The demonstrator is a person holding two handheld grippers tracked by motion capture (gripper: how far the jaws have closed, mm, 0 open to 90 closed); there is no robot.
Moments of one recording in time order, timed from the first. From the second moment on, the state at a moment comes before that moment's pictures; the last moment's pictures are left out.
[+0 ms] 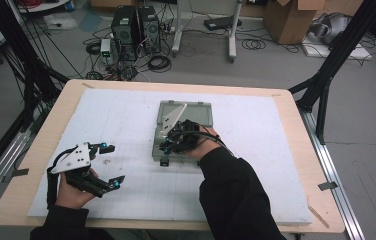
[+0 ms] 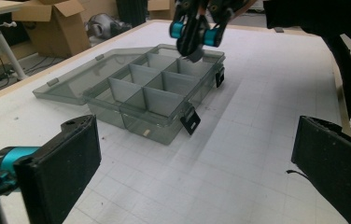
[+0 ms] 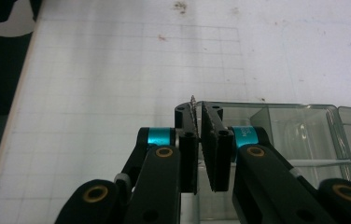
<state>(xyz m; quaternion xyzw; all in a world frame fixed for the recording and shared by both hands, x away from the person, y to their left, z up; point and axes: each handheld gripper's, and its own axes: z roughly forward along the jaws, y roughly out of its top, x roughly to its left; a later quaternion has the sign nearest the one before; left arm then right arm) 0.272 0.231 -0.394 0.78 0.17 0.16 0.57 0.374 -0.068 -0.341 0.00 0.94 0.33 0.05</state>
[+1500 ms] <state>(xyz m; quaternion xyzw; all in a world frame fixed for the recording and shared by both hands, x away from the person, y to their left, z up) 0.271 0.232 -0.393 0.78 0.17 0.16 0.58 0.380 -0.066 -0.349 0.04 0.96 0.29 0.05</state>
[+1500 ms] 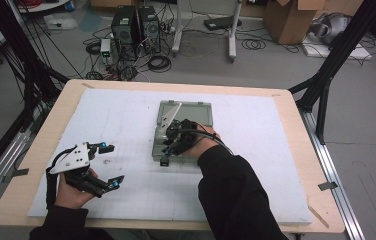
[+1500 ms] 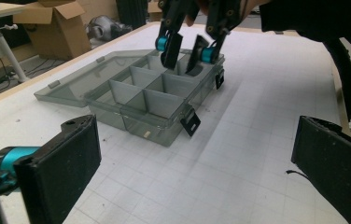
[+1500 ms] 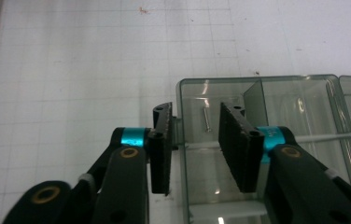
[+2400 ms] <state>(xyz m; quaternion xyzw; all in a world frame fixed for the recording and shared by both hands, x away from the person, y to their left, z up) 0.271 0.230 -0.395 0.79 0.17 0.16 0.57 0.316 -0.148 -0.346 0.06 0.91 0.41 0.09</state>
